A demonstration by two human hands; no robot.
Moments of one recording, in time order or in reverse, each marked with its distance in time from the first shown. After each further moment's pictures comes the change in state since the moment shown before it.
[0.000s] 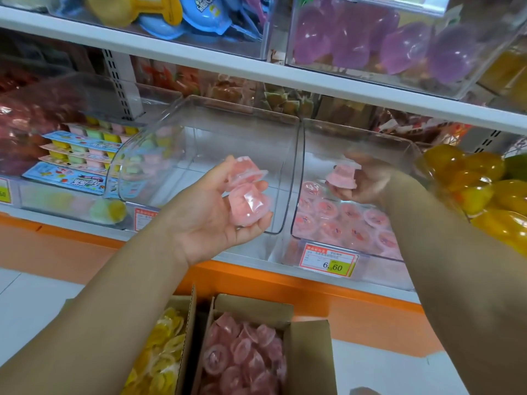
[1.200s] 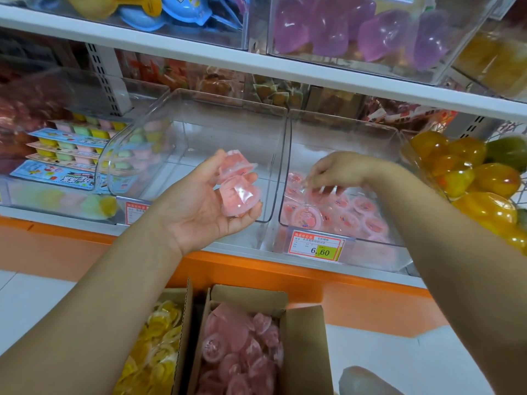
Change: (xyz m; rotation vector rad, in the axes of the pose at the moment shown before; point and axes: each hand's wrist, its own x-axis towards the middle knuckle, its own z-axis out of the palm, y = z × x) left_hand 0.003 -0.004 0.000 -0.005 0.014 -0.019; right_hand -0.061 0.021 0.044 -1.446 -0.007 -0.332
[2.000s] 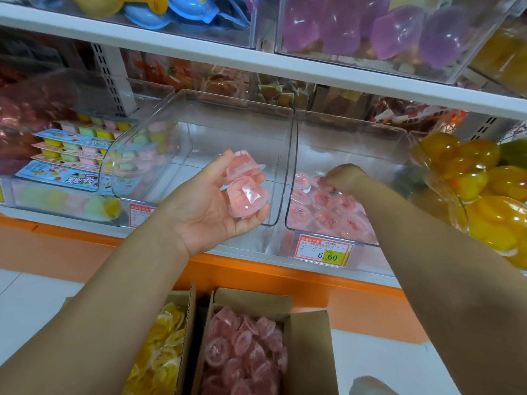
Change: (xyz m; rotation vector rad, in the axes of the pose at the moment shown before) left_hand 0.008 -0.001 -0.002 -0.004 -0.022 0.029; right_hand 0.071 0.046 0.016 -0.297 0.237 0.257
